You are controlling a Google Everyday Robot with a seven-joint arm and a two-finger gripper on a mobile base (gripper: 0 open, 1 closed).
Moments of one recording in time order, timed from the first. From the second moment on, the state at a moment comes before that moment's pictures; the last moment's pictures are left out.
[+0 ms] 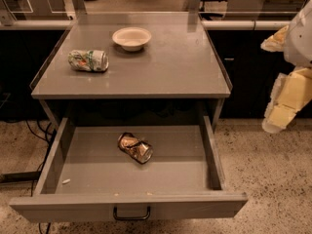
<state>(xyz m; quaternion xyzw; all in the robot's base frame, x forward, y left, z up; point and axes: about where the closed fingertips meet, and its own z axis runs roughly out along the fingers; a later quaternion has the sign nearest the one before) 0.441 -0.206 0.978 -0.61 0.77 -0.01 0.18</state>
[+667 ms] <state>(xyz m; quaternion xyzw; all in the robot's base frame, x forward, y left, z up) 0.438 -0.196 0.975 -0.61 0.77 0.00 0.20</state>
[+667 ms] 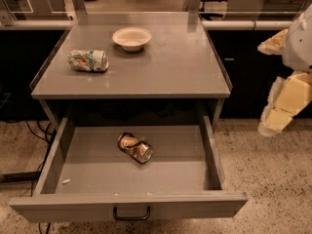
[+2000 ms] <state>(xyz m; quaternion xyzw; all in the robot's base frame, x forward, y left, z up) 0.440 -0.129 0.931 -0.49 0.81 0.14 0.30</state>
